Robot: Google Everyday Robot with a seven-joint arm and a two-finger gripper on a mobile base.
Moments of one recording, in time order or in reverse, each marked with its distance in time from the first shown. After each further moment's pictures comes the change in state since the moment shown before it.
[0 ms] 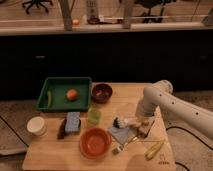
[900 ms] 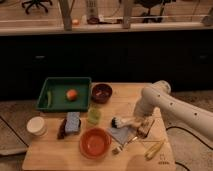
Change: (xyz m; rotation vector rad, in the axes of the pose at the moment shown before) arm -0.014 0.001 0.003 -0.006 -0.015 0.001
